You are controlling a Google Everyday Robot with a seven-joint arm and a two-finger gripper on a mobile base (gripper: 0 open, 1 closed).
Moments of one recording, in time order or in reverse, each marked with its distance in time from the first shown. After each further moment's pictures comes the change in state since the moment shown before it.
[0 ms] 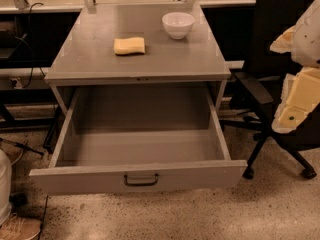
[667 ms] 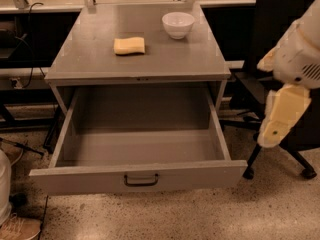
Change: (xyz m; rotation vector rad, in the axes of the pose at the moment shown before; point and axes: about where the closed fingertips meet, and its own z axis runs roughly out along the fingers) arm -0.005 0.018 0.032 -0.073 0.015 0.020
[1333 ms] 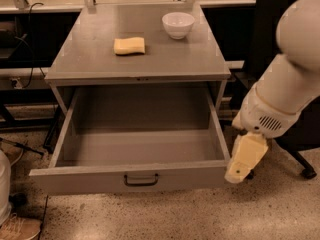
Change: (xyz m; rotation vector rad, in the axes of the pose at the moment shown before) arm -0.004 0.056 0.096 -0.209 -0.003 0.120
